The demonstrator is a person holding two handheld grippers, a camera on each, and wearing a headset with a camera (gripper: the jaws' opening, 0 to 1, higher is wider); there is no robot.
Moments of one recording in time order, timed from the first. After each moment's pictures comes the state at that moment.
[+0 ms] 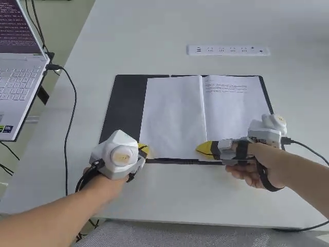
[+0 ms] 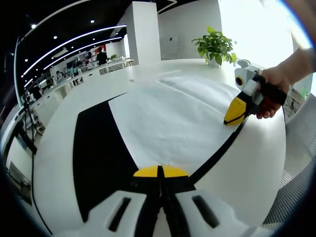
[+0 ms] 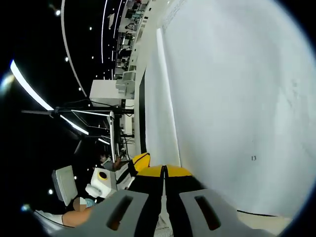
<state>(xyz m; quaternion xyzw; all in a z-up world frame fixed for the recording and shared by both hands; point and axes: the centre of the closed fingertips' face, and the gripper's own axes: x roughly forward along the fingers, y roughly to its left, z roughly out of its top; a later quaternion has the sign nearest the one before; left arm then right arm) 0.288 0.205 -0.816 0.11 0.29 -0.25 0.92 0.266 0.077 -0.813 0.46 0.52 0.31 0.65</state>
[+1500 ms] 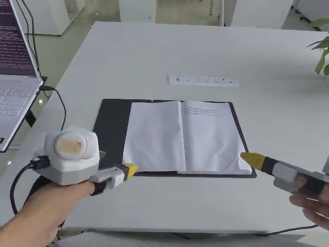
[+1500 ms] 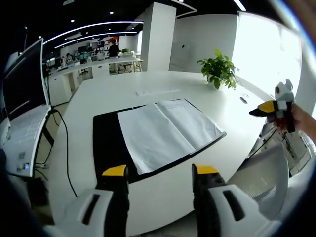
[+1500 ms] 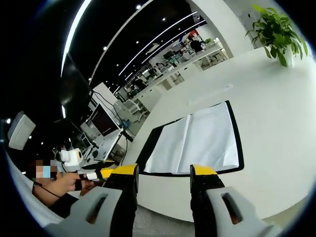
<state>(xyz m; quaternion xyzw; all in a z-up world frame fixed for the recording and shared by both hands) 0.195 0.212 -0.671 0.01 0.31 -0.23 0.92 0.175 -0.056 -0.633 0.25 0.29 0.25 0.89</state>
